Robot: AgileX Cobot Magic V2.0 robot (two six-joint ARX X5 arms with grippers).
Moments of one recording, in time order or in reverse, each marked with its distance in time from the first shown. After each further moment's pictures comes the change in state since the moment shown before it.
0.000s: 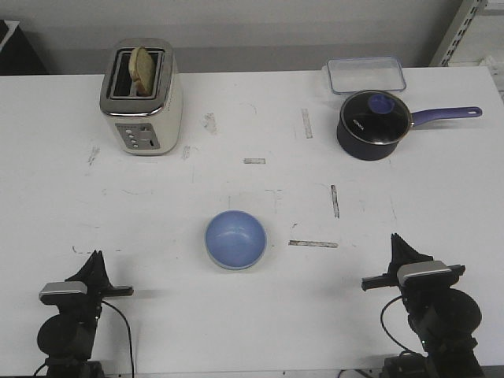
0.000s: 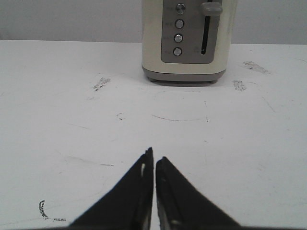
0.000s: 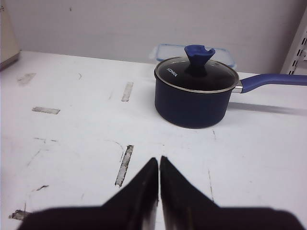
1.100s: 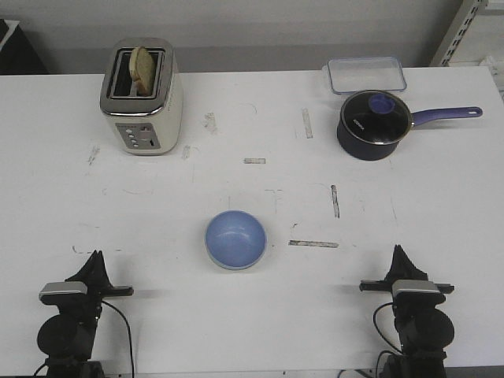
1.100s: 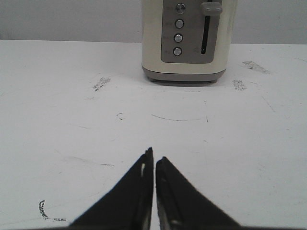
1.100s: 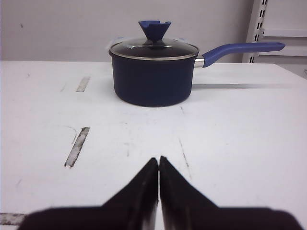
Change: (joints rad) left arm 0.000 0.000 0.000 0.000 0.000 0.000; right arm -0.151 -0.291 -0.474 0.311 0.005 0.044
